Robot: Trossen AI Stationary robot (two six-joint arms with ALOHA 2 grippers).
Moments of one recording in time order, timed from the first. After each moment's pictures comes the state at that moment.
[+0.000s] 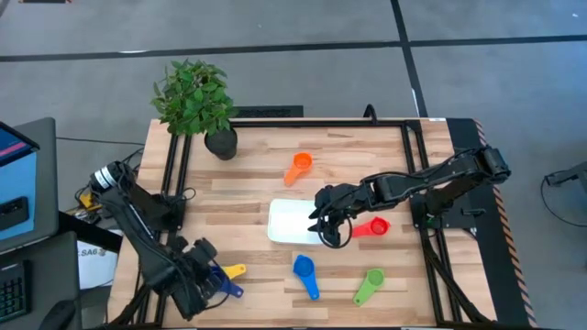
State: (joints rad) left arm -0.94 1.58 1.29 -1.19 -0.32 -1.69; right arm 0.18 1.46 1.01 -0.18 -0.05 0.46
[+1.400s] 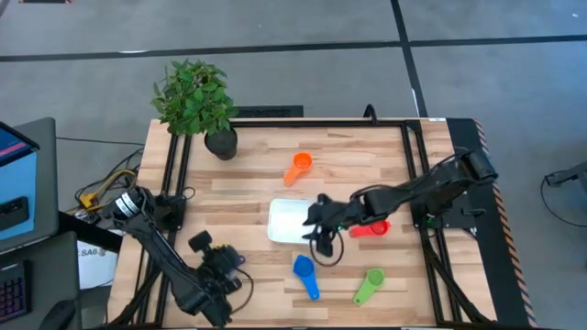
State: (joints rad) left arm -0.86 1.88 1.52 -1.57 -0.60 -1.54; right arm 0.27 1.61 1.01 -0.04 0.09 0.36
